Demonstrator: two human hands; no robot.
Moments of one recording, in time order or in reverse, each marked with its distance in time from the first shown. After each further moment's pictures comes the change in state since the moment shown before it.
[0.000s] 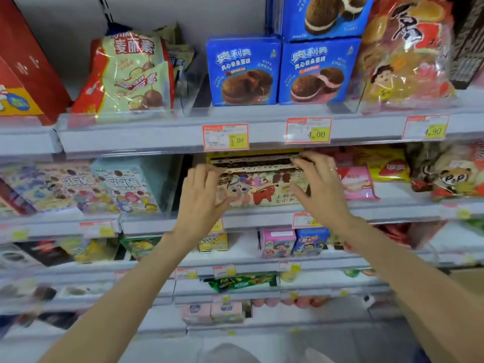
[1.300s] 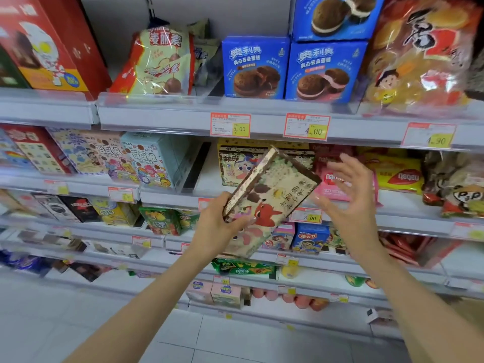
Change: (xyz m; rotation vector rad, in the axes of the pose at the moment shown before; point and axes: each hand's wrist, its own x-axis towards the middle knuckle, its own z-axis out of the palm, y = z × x) left_hand -0.049 0.096 -0.042 -0.746 -0.219 -0.681; right_hand -0.040 -0.018 -0.079 0.827 -0.025 0.352
